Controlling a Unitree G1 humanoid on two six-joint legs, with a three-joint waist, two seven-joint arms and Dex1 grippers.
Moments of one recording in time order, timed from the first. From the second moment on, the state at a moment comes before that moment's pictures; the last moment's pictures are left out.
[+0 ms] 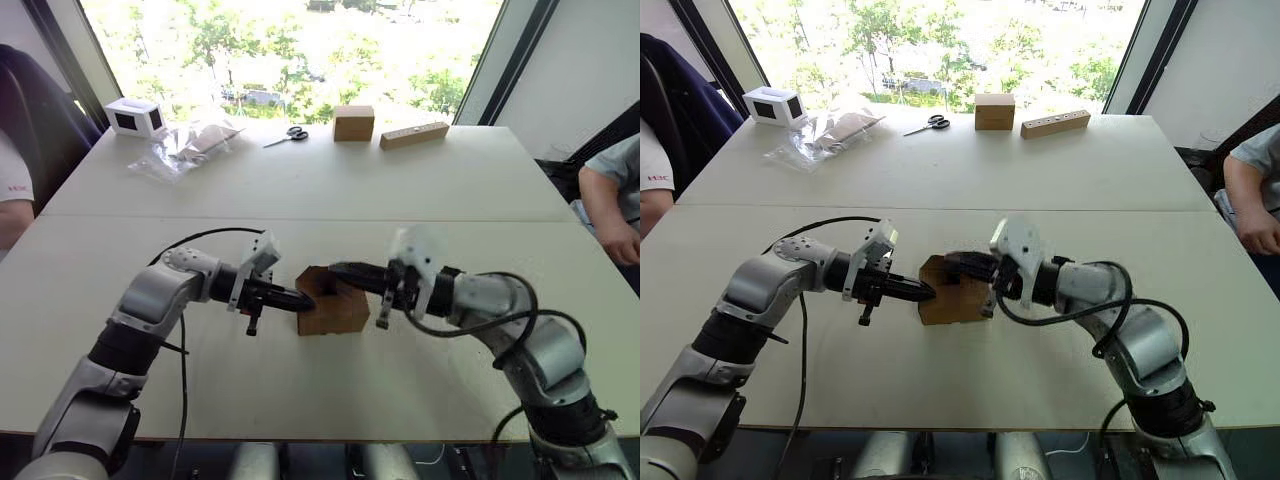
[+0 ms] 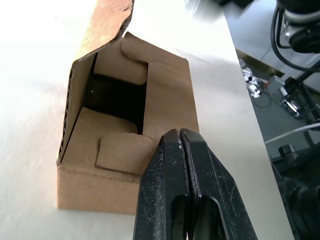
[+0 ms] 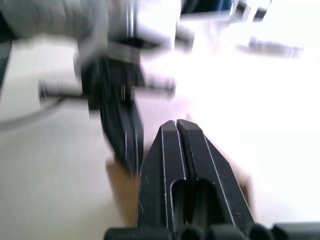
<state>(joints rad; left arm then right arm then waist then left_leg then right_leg) -0.59 0.60 -0.24 0.01 -0.45 0.73 -1.31 -0.44 -0.49 0.06 -0.53 0.54 0.70 0.72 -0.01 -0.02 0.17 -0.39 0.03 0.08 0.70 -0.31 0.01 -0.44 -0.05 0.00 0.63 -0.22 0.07</state>
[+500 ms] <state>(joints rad) -0.59 0.60 -0.24 0.00 -0.45 0.73 -1.28 -0.47 -0.49 0.30 -0.24 0.33 0.58 0.79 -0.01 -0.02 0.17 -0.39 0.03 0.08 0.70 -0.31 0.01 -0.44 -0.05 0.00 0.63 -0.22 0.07</state>
